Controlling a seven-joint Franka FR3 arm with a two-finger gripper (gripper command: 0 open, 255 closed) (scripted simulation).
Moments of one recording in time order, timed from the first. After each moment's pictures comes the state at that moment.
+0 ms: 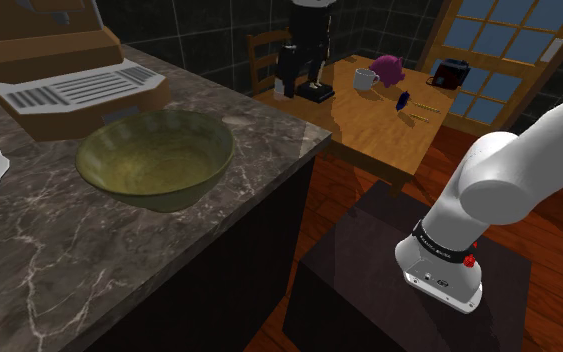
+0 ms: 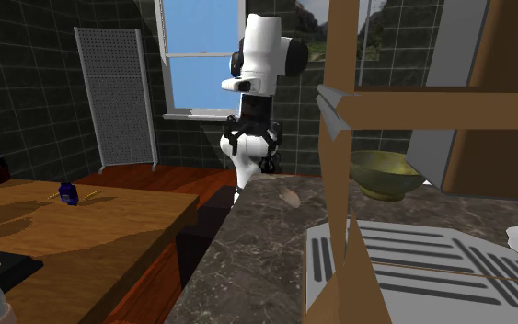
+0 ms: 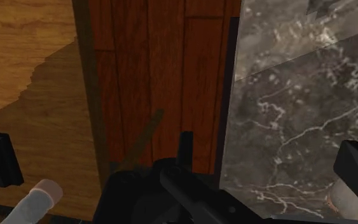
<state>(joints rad) 0.10 -0.44 0.24 -2.17 0.00 1.75 0.22</state>
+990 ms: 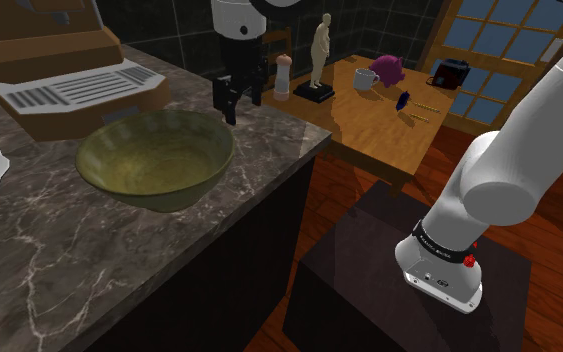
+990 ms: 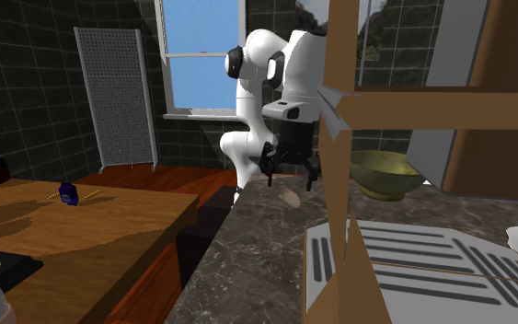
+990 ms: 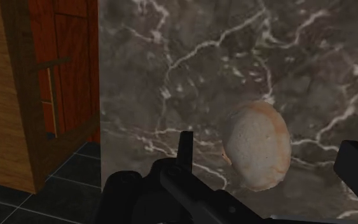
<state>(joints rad) 0.15 -0.11 0.38 -1.98 -0.07 1.88 0.34</state>
